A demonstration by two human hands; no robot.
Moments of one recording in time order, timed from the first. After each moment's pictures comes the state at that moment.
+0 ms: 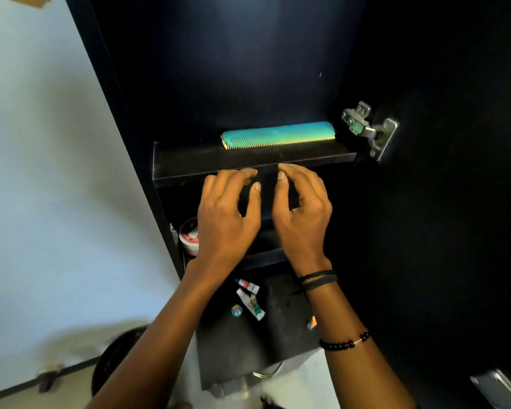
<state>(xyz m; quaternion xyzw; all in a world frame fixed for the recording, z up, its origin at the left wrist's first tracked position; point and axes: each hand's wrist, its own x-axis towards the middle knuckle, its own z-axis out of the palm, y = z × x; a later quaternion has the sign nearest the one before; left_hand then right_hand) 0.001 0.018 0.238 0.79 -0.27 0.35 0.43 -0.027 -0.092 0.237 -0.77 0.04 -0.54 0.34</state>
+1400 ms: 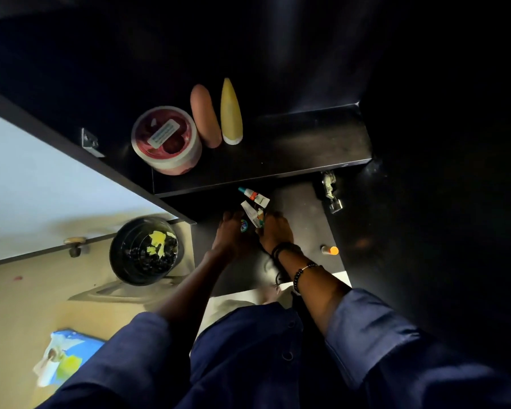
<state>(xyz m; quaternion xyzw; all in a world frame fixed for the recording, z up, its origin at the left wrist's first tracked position) 0.025 0.014 -0.109 0.91 -0.05 -0.30 0.27 -0.001 -0.104 -0.120 -0.92 0.19 0.22 0.28</state>
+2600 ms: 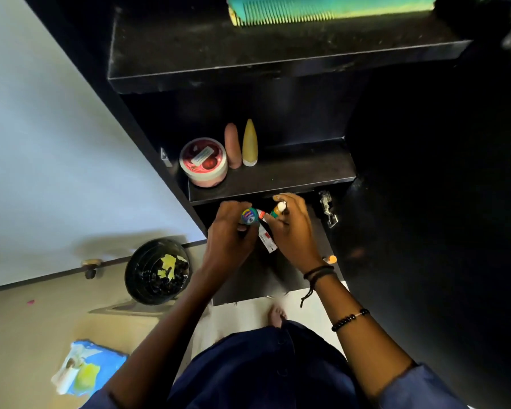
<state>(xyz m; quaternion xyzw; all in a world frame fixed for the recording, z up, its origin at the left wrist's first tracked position) -0.016 0.050 0.049 0.89 -0.16 0.02 0.43 -0.036 -0.104 0.015 -0.84 0.09 -0.12 0.53</state>
